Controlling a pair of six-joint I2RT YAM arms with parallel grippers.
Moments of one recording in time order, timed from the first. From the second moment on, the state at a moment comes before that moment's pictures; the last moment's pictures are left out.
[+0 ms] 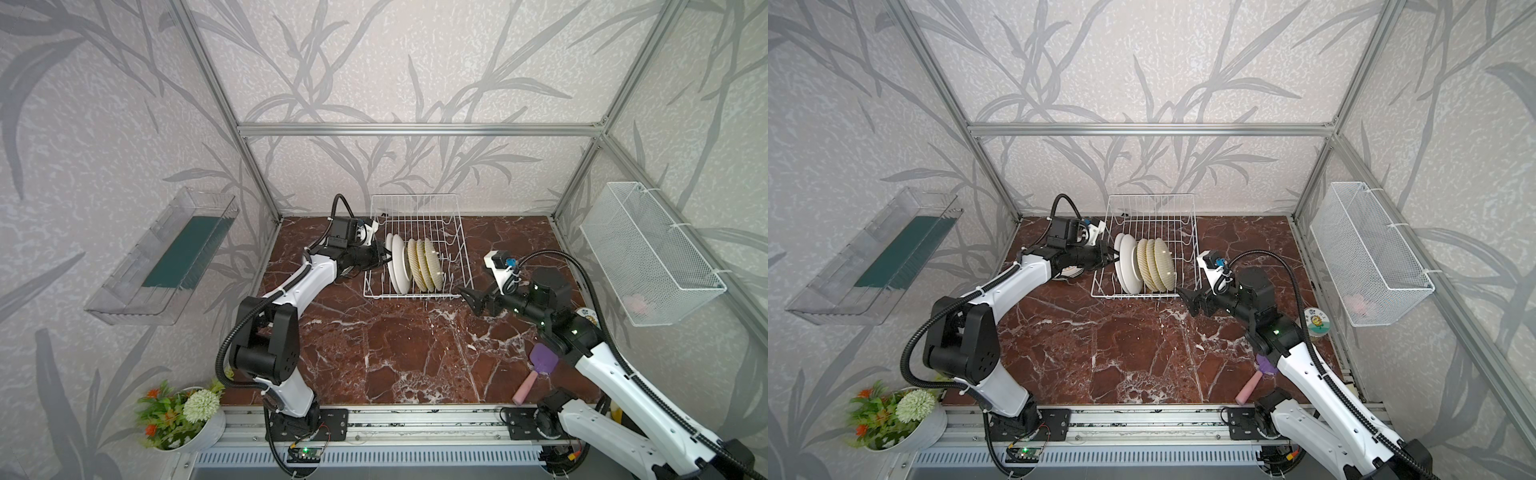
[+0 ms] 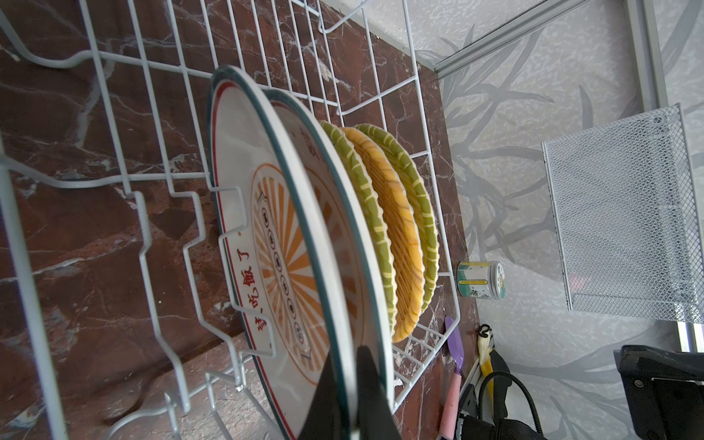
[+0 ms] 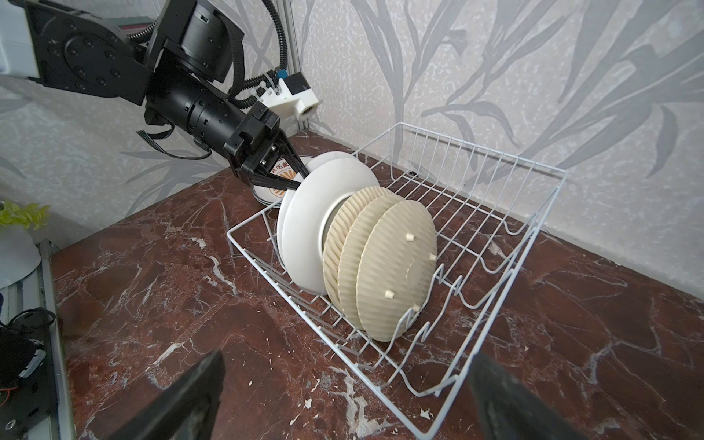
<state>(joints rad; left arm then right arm) -0.24 1.67 1.25 -0.32 0.67 -0.52 0.47 0.87 0.74 -0.16 -0.31 -0.03</state>
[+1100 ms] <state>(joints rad) -0.24 1.52 1.25 -0.37 0.63 -0.53 0.47 0.86 0.73 -0.16 -0.31 -0.01</state>
